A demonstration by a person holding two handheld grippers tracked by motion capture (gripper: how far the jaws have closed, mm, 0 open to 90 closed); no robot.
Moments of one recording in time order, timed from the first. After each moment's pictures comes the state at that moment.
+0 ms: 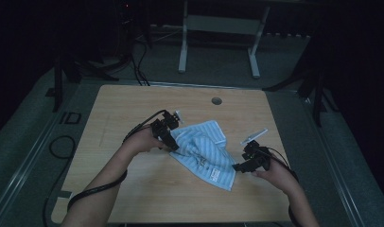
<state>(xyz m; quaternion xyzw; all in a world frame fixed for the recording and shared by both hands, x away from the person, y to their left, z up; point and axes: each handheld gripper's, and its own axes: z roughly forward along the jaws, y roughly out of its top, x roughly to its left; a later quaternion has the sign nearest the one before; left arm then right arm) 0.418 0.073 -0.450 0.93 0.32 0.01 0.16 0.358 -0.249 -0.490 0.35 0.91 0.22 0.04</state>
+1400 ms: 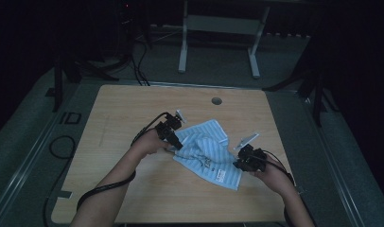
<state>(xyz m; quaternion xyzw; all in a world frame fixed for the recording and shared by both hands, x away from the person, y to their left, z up) 0.425 0.071 -0.487 0.91 0.36 -0.06 0.20 0.345 -0.233 -0.489 0.30 0.93 0.19 0.08</state>
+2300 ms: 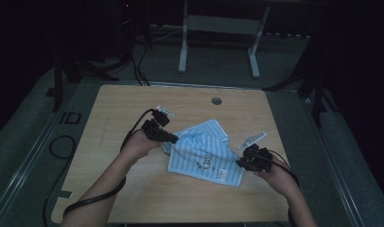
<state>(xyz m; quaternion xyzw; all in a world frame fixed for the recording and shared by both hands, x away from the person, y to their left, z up) 0.362 0.119 -0.441 0.87 0.36 -0.02 0.34 0.331 -0.242 -0.469 0.30 0.92 0.22 0.10</state>
